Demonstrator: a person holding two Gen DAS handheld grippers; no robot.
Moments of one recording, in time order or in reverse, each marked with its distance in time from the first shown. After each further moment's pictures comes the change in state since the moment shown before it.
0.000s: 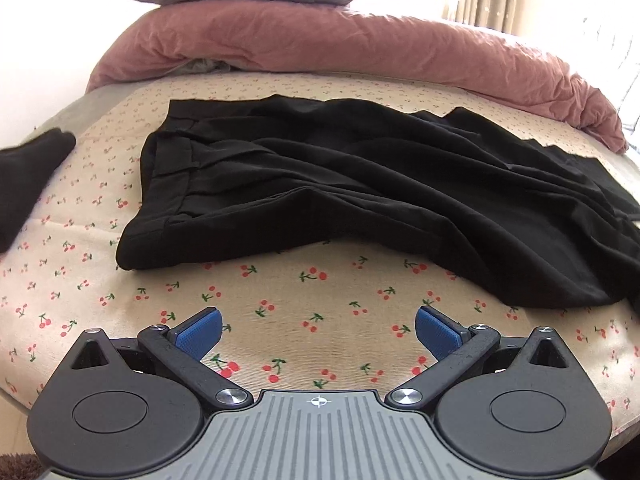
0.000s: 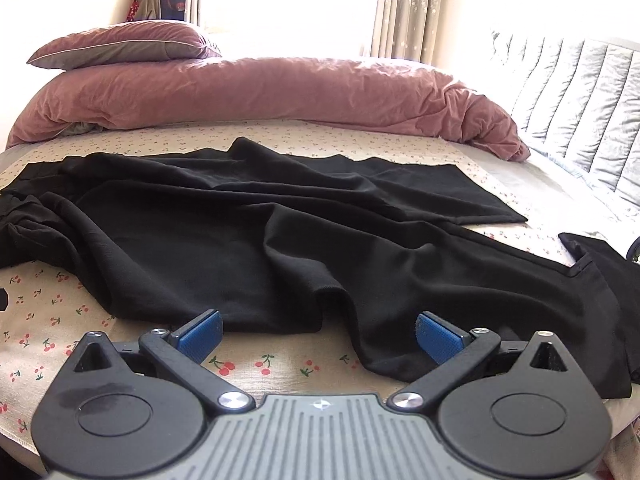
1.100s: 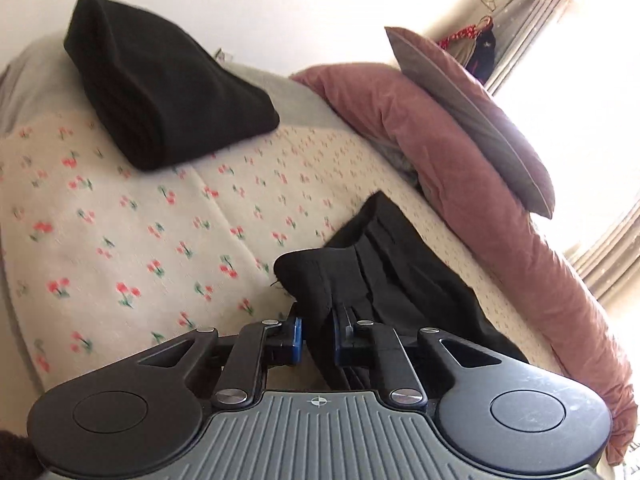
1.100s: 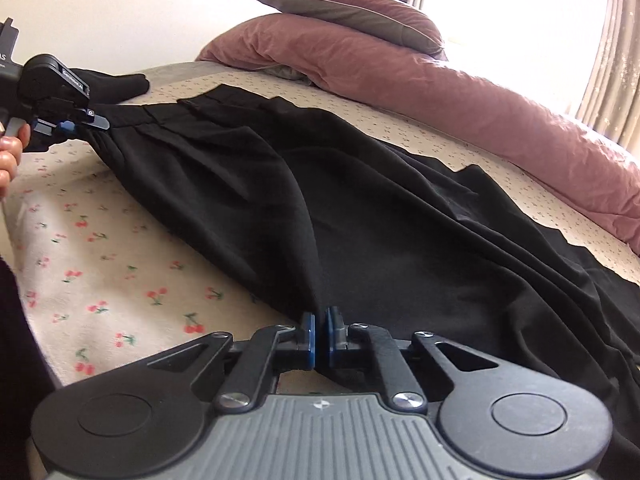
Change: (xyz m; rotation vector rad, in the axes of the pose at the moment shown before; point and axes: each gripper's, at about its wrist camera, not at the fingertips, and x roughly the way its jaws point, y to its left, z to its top) left arm -0.014 0.160 0.008 -0.742 -0.336 0.123; right arm 0.016 0.100 0.019 -0.461 0.002 0.492
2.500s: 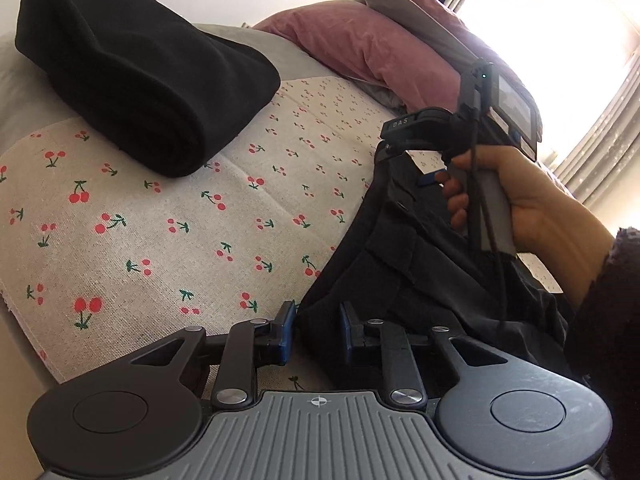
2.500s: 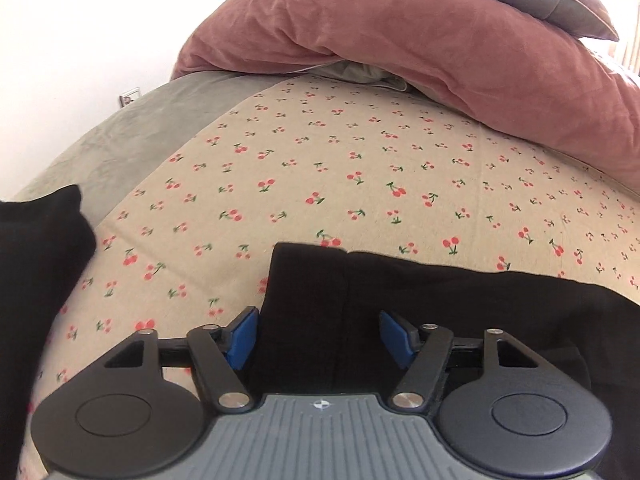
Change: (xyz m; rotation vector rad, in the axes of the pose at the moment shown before) left arm 0.030 0.064 0.037 0.186 0.247 -0.101; right arm 0.348 0.114 0.310 0.218 0.165 -0.023
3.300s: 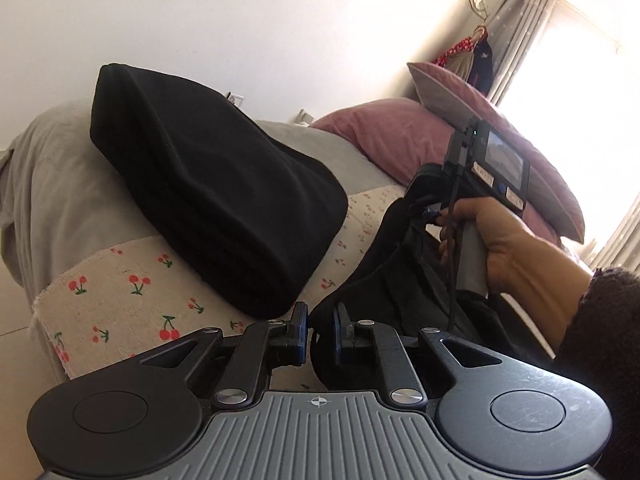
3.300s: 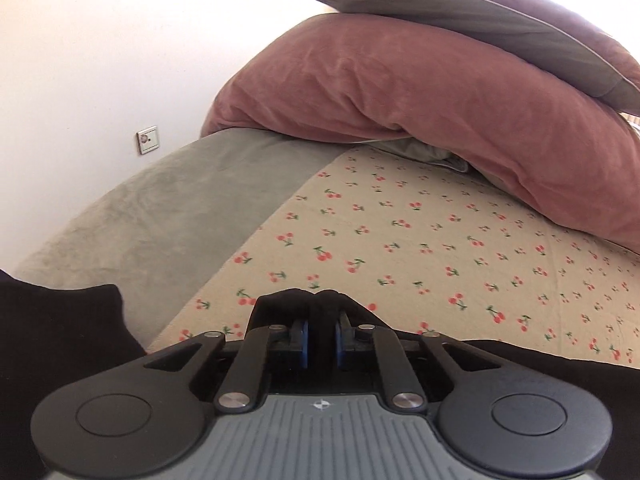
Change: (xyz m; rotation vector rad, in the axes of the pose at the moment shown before) left arm -0.029 0.016 0.047 -0.082 -0.263 0.155; right arm 0.022 0.093 0.060 -0.080 -0.106 0.063
